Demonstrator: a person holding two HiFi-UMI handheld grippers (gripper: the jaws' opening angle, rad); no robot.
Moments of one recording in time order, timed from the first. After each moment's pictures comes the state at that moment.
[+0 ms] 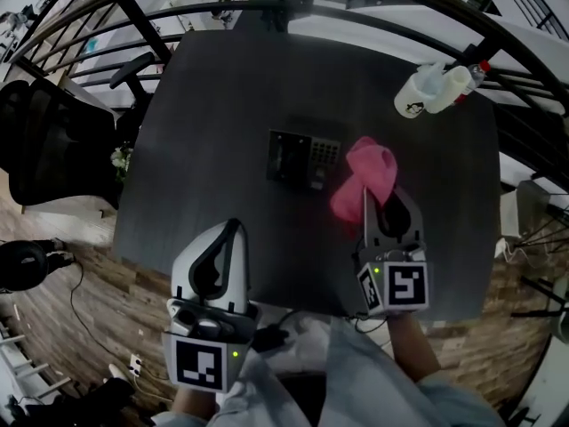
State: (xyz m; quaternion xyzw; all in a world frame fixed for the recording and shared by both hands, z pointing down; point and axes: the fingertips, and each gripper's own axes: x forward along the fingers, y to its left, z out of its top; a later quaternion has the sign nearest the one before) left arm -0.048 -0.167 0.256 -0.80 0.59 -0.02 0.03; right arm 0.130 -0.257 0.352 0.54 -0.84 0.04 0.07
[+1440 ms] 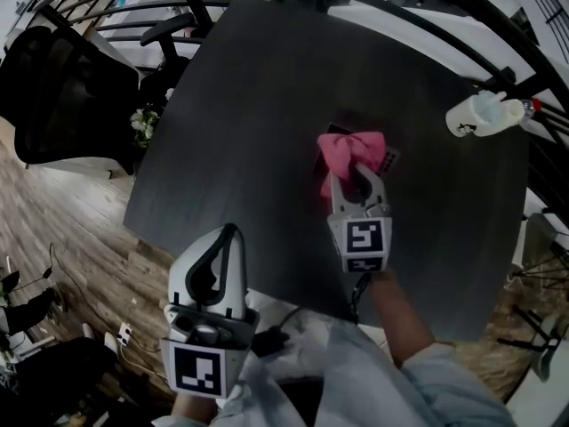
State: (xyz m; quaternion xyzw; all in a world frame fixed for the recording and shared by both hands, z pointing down) left arm -0.135 -0.152 0.285 -0.75 0.66 -0.05 0.00; right arm -0.025 -0.300 0.473 0.42 -0.89 0.03 0.20
